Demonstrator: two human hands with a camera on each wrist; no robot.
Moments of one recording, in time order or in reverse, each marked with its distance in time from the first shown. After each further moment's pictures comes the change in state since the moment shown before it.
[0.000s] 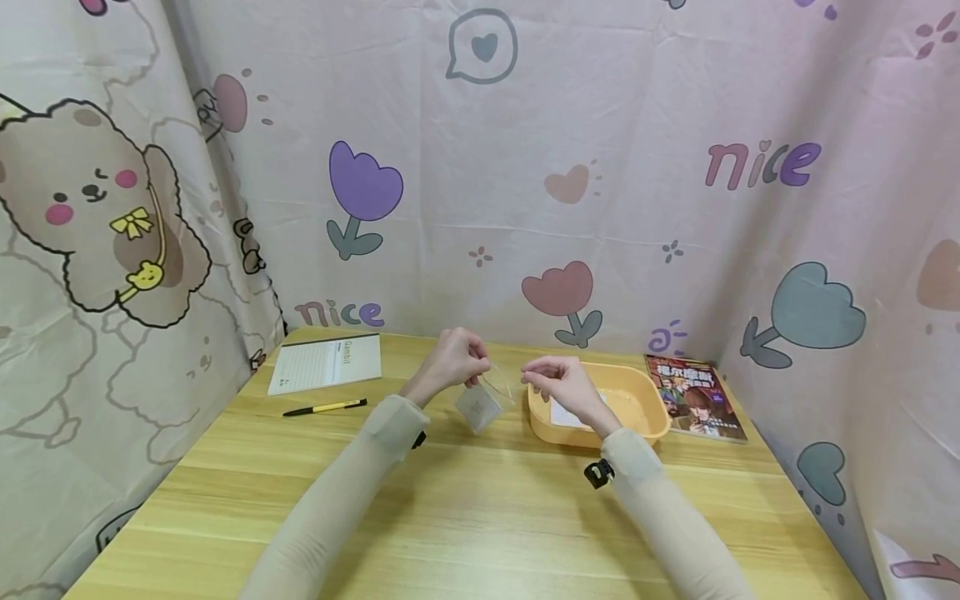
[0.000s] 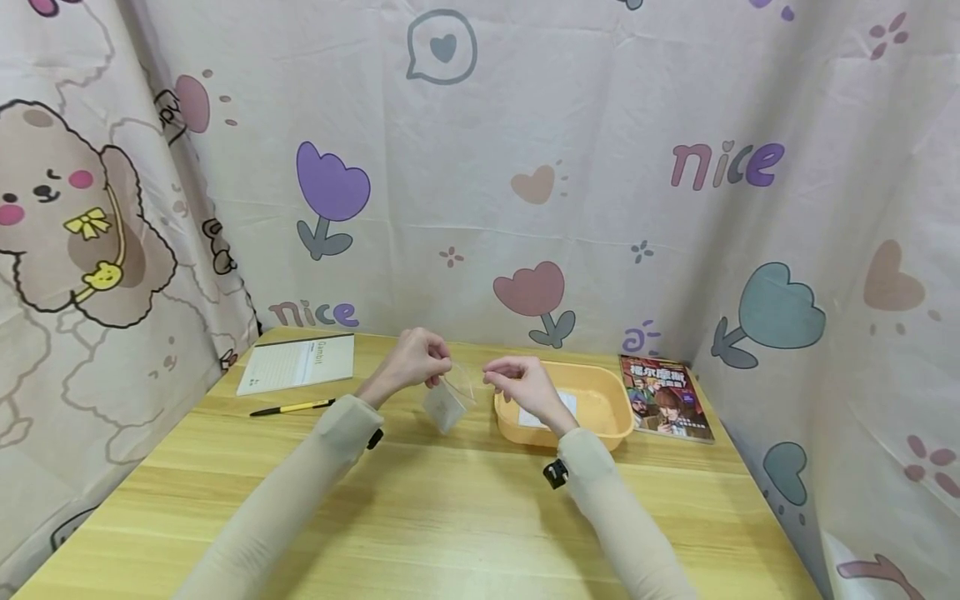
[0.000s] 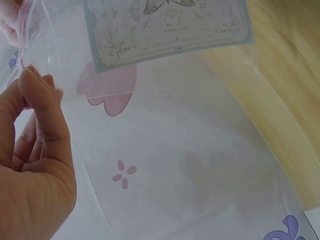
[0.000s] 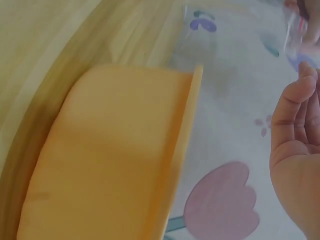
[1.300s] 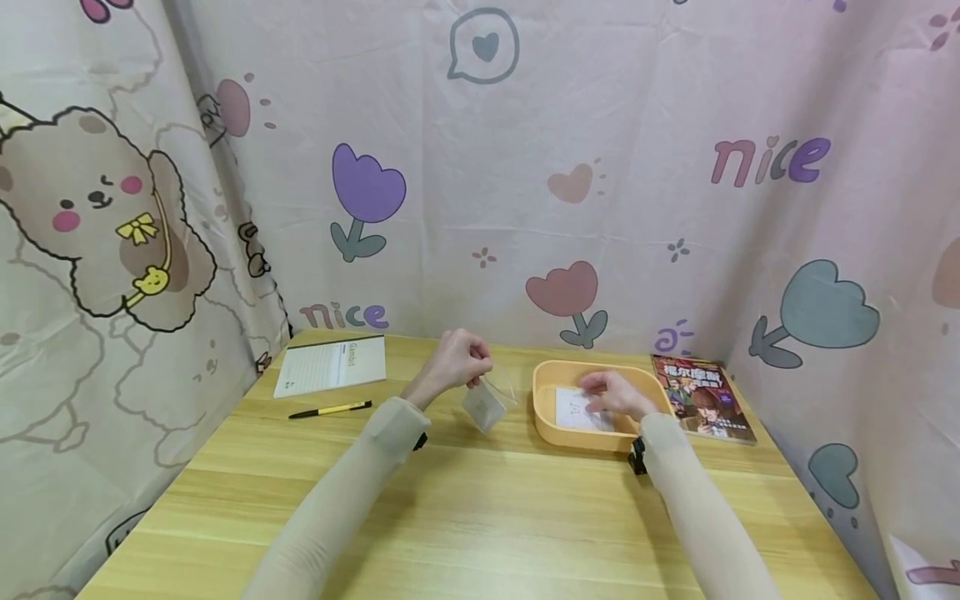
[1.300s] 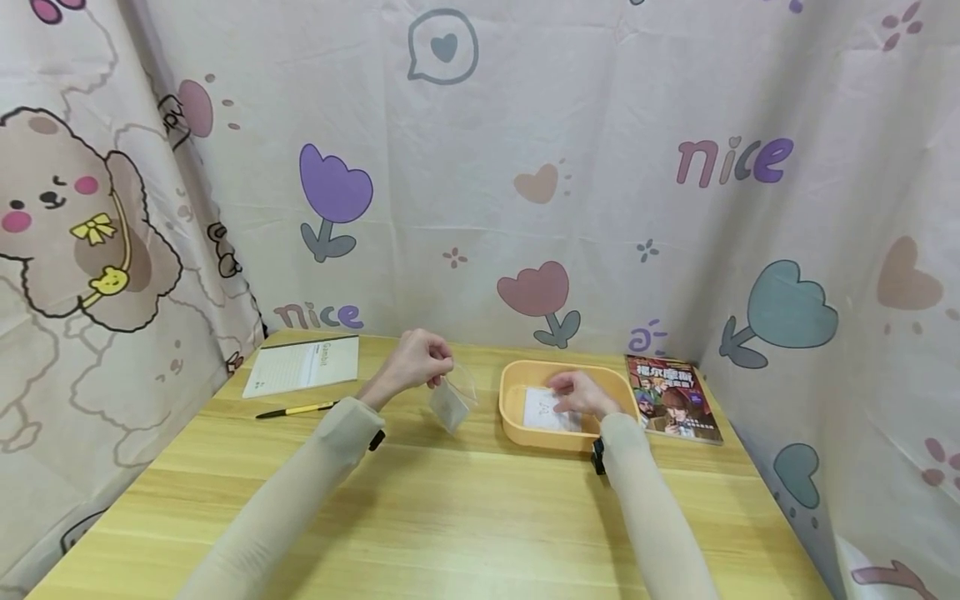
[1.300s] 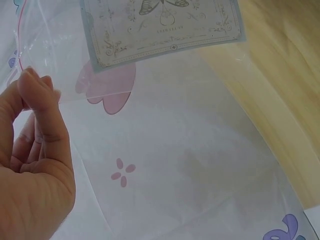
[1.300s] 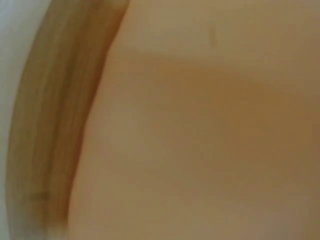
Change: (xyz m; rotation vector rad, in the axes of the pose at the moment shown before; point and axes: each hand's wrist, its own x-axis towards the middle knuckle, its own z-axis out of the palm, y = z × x) left_hand -0.001 -0.001 -0.002 0.007 0.006 -0.006; right_hand 0.000 0.088 -0.086 -0.347 -0.193 0.277
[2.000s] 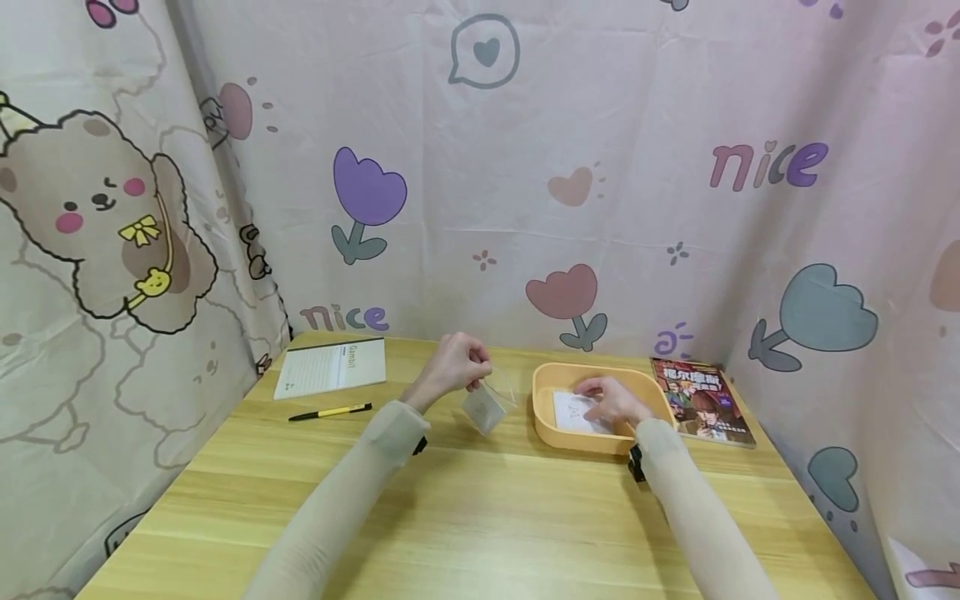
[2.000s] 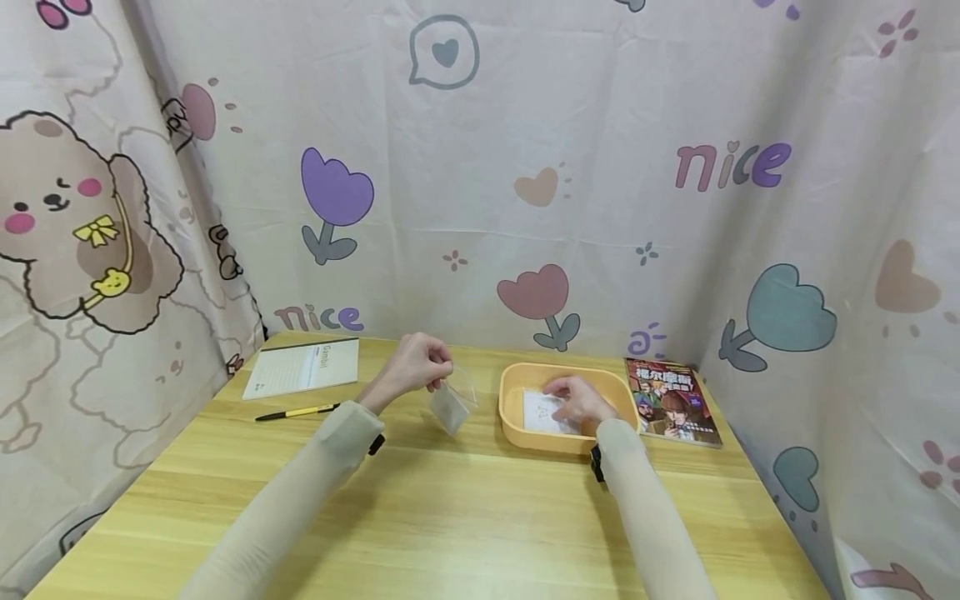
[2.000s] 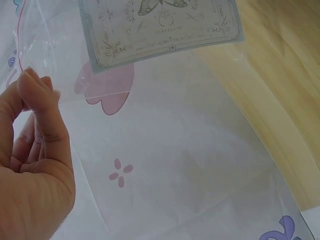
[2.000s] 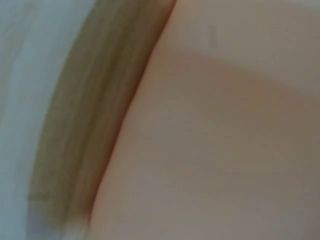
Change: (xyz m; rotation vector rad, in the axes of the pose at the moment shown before) left_hand -0.001 -0.002 0.000 -0.003 0.004 -0.006; right_hand 0.002 0.001 0.009 -0.050 0.030 0.007
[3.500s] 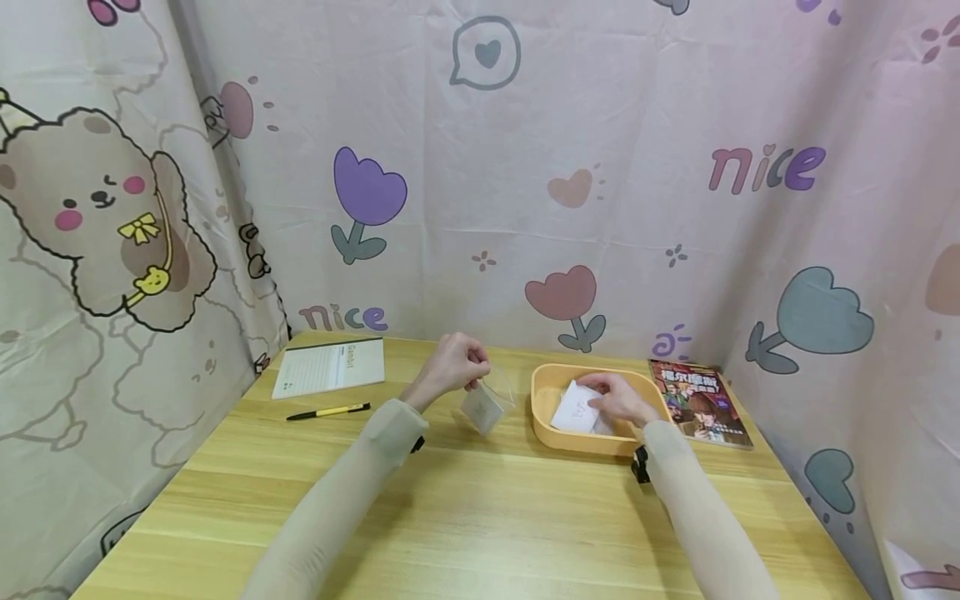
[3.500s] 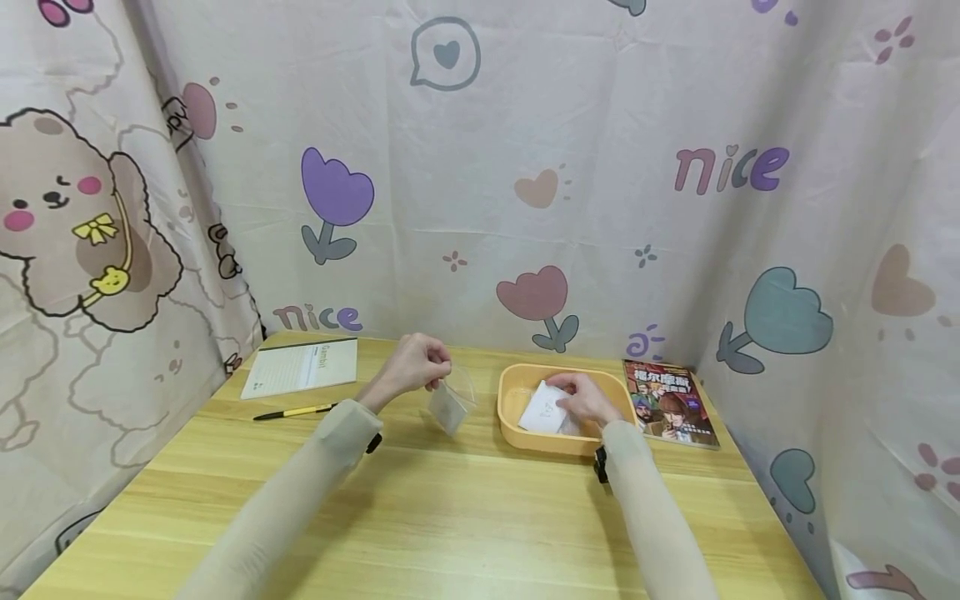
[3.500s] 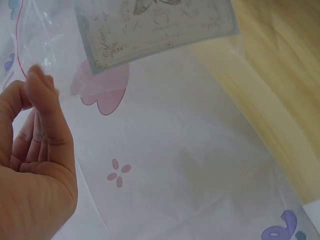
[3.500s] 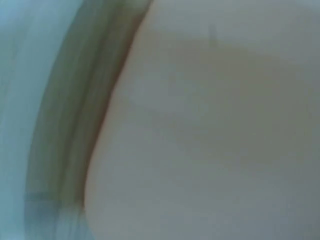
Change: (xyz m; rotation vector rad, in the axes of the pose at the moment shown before) left_hand 0.002 -0.005 0.000 0.024 -0.001 0.022; right_hand -0.010 0.000 -0.009 -0.008 0.085 -0.070
